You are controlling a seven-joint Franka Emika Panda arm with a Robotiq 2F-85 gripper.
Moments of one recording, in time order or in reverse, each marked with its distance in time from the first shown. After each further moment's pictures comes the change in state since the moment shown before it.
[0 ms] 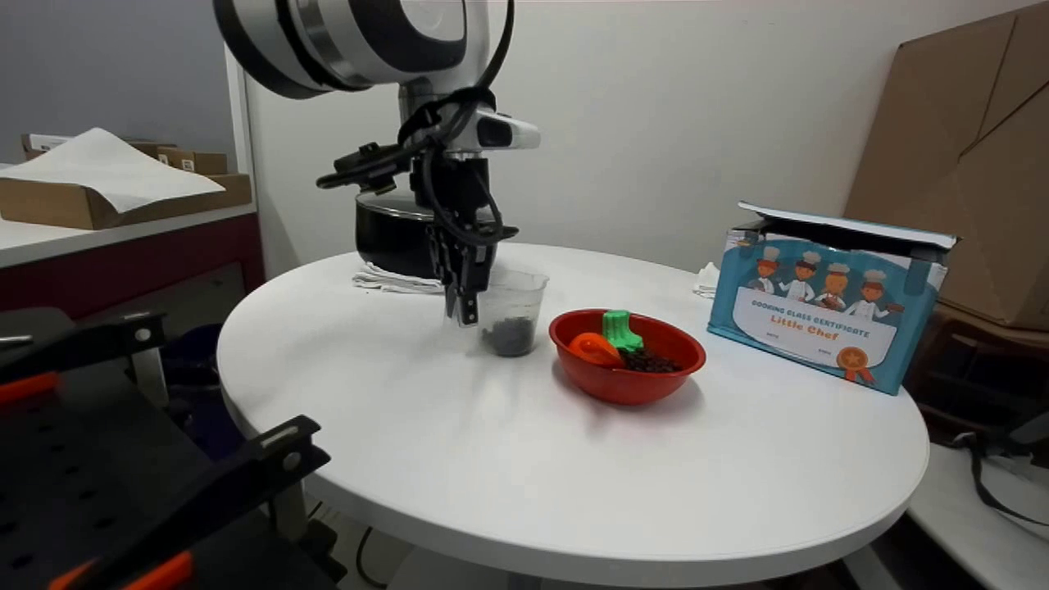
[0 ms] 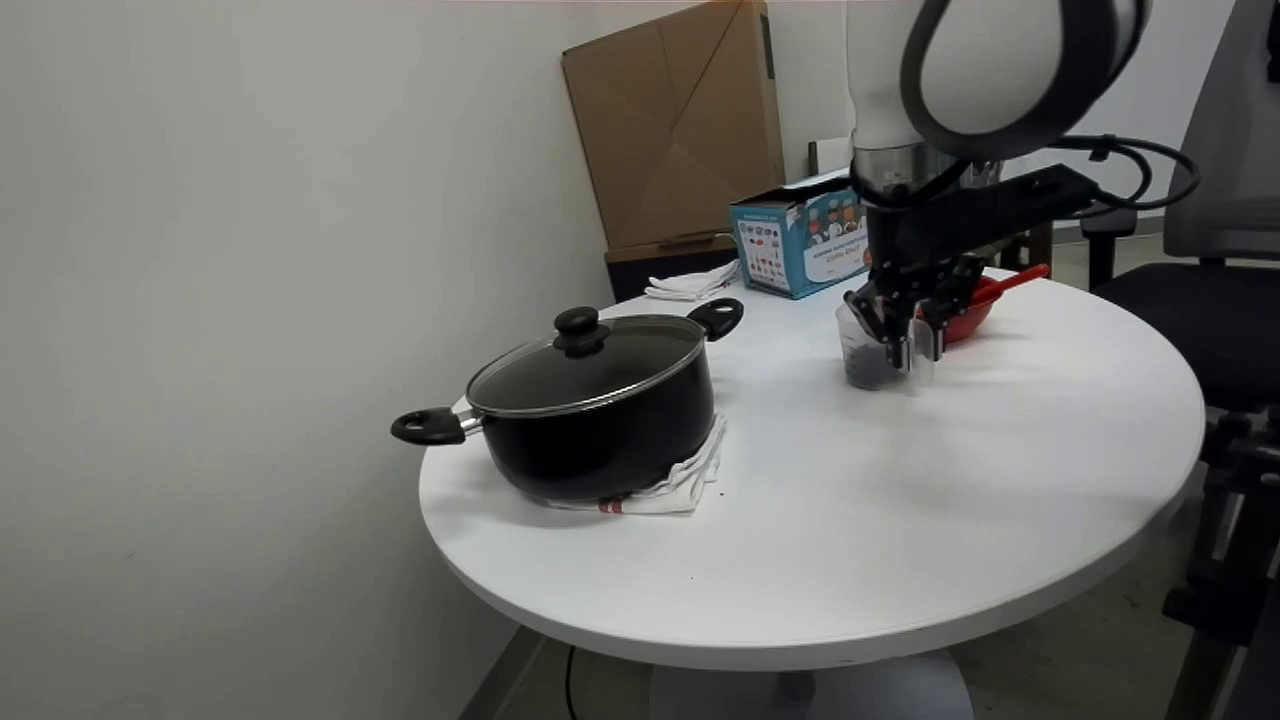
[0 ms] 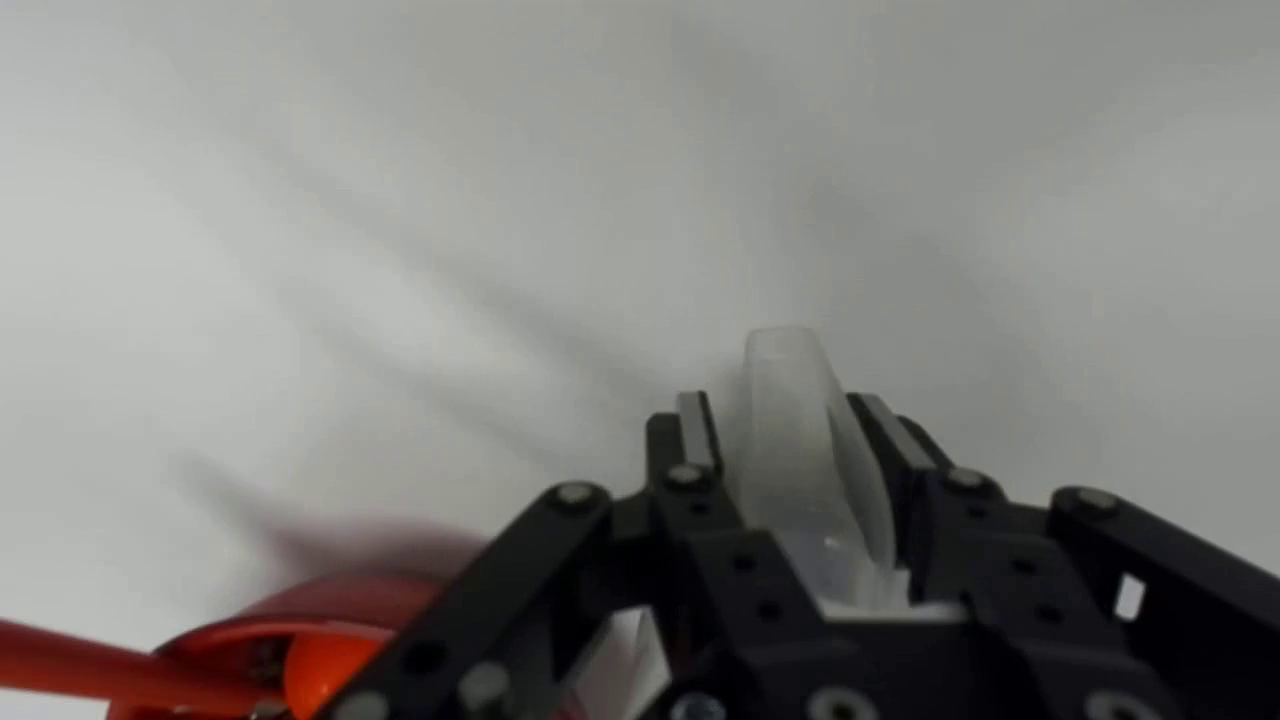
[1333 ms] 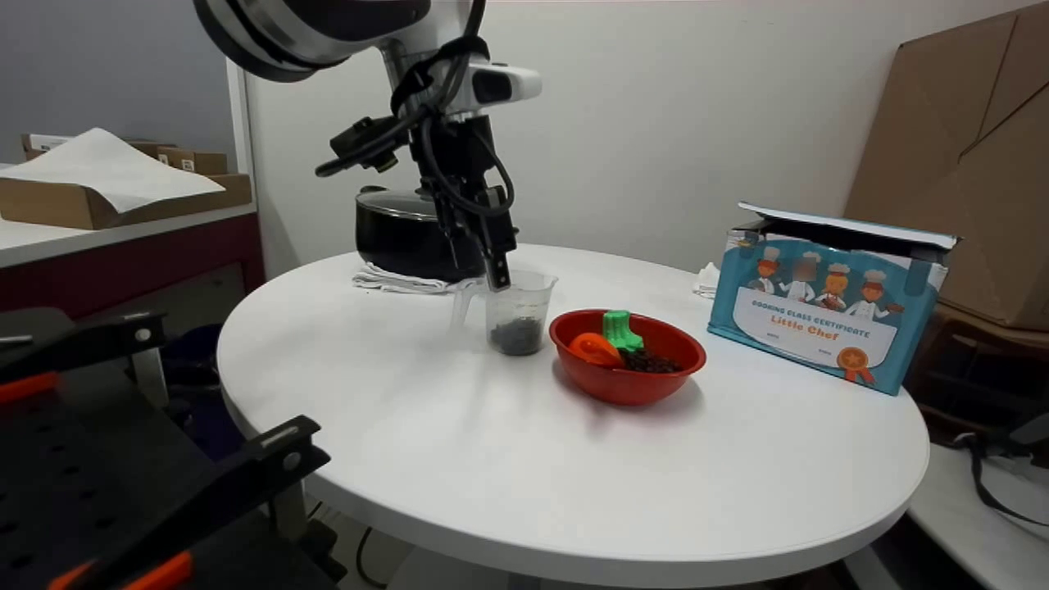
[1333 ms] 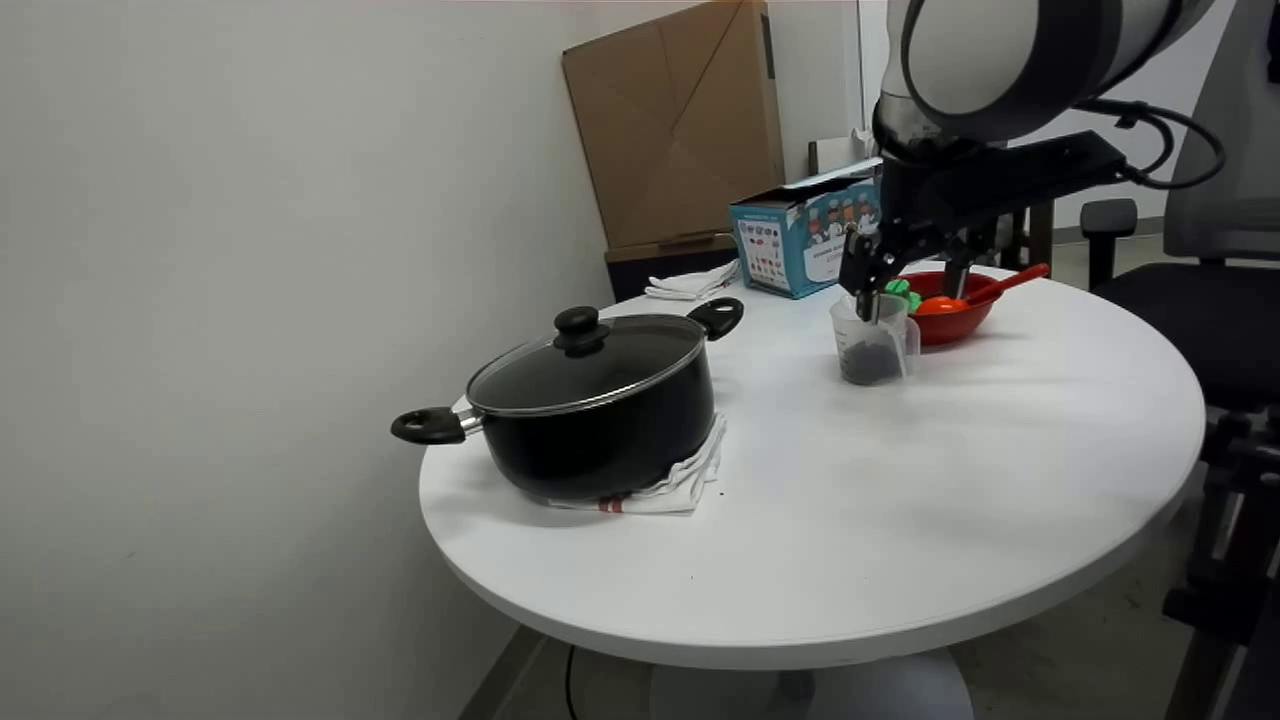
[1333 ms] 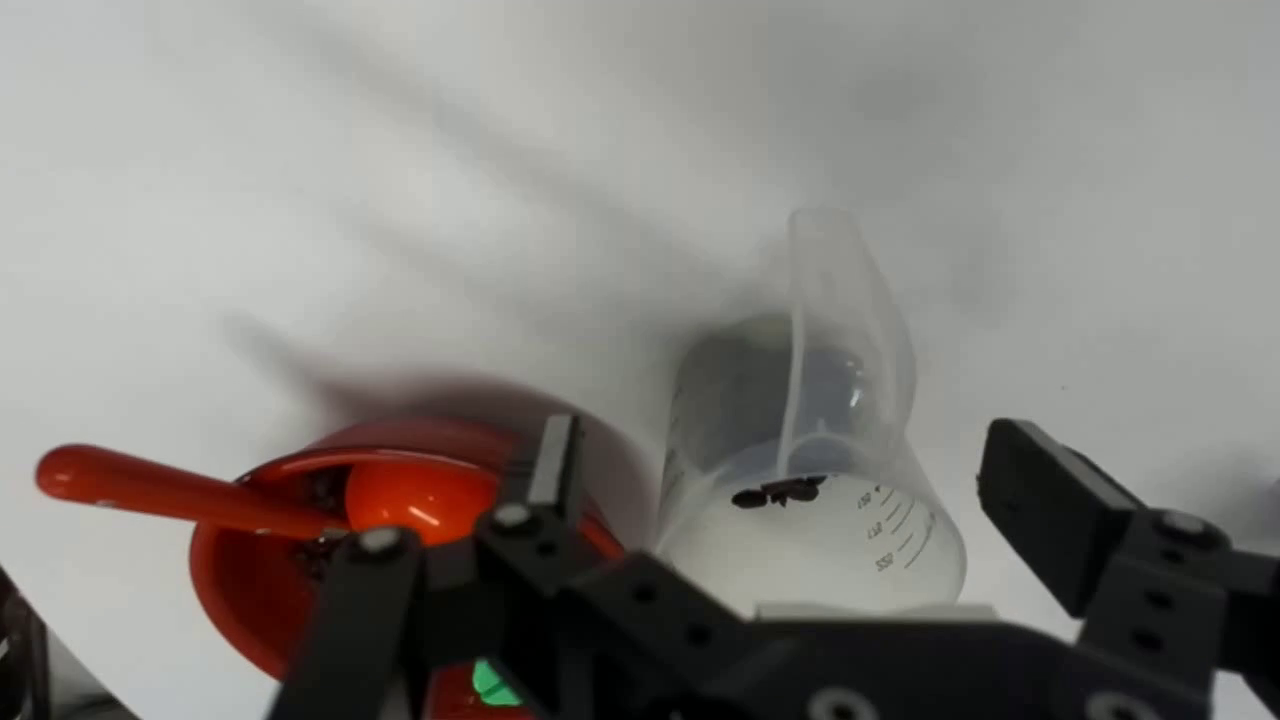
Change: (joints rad) arm 0.313 -0.051 -0.248 -0.093 0.354 0.157 -0.271
